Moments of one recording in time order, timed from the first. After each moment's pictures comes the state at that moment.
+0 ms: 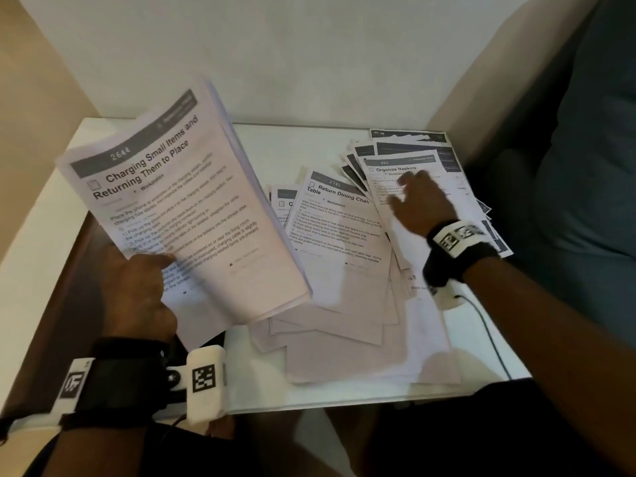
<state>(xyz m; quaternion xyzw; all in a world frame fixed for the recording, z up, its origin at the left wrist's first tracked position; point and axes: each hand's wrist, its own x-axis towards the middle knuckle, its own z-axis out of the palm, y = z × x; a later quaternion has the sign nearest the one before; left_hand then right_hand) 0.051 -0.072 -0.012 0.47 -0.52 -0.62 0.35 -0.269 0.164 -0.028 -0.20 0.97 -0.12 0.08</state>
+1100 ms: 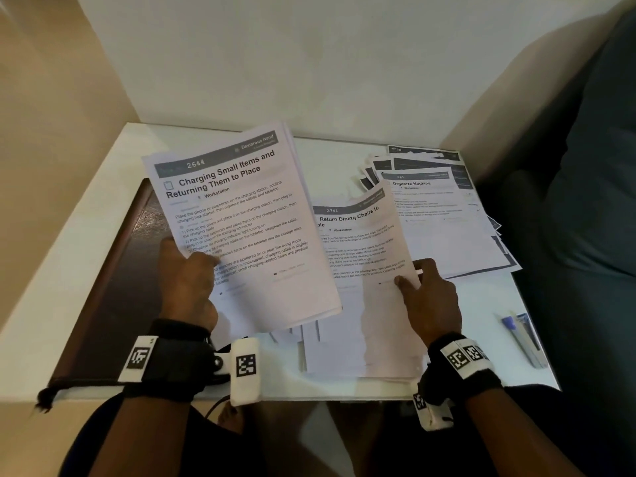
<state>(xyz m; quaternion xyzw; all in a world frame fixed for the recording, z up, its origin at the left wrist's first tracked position) 0.061 -0.079 -0.034 0.49 -0.52 -0.64 0.29 -0.131 0.214 -0.066 -0.10 0.95 -0.28 0.10</state>
